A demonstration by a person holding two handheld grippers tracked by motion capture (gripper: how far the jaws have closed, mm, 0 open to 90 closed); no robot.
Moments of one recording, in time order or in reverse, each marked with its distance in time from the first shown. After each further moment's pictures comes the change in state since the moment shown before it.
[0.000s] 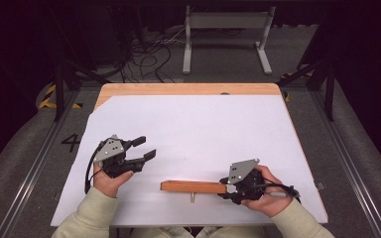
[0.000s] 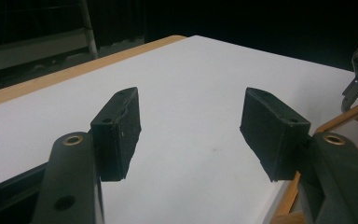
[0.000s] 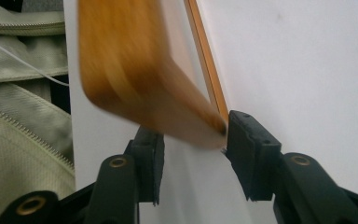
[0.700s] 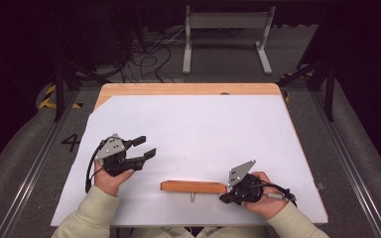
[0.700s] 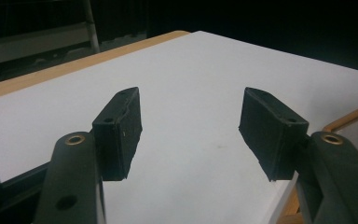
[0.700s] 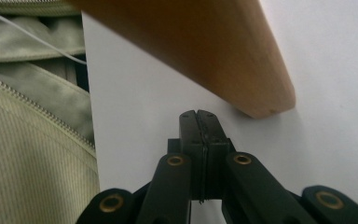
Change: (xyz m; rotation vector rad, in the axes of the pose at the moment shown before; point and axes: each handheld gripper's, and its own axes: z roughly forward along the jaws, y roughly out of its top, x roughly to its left) left arm 0.004 -0.002 0.003 0.016 0.011 -0.016; right arm -0.003 -0.023 0.027 0.047 0.167 0.128
